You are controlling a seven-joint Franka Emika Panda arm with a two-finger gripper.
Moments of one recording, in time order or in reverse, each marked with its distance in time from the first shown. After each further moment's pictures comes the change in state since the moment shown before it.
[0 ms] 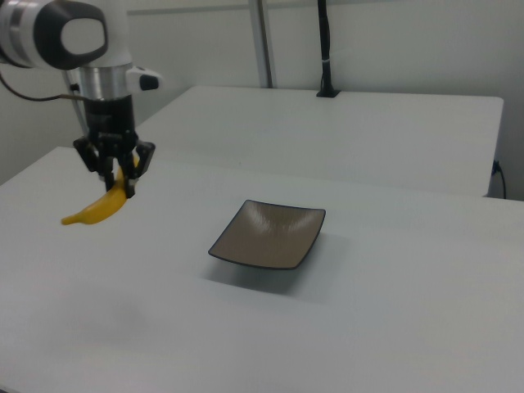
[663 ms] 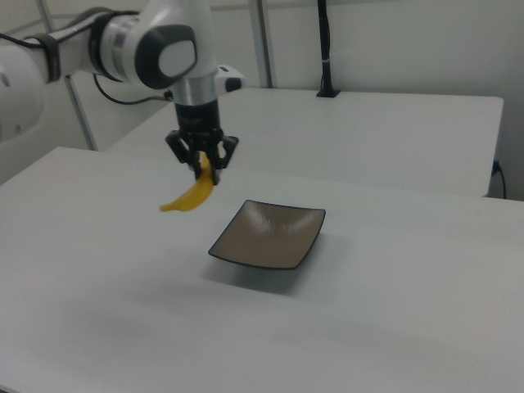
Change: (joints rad) arm -0.103 0.314 -0.008 0.255 0.000 0.238 -0.066
